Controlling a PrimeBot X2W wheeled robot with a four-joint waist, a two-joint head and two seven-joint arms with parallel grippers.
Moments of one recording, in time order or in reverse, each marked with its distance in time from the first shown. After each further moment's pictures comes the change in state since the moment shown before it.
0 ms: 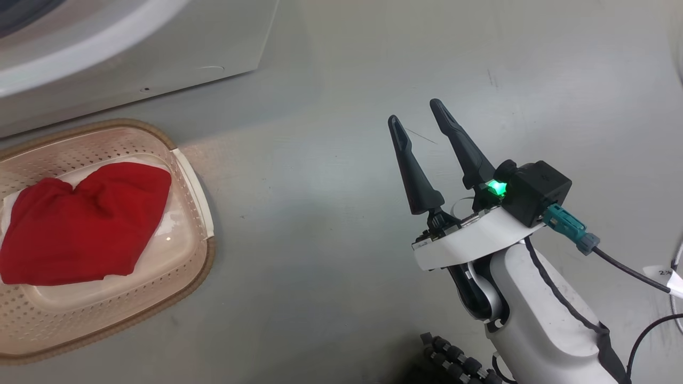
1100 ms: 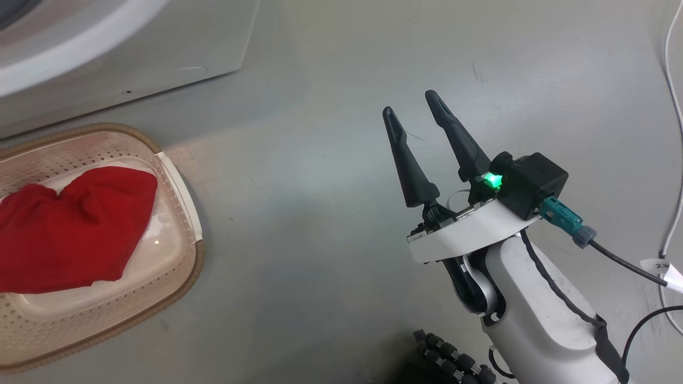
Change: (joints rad) left arm -0.084 0.029 0.029 0.173 -0.010 0.026 0.112; right arm -0.031 0.001 0.028 0.002 0.018 -0.034 0.000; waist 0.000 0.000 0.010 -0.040
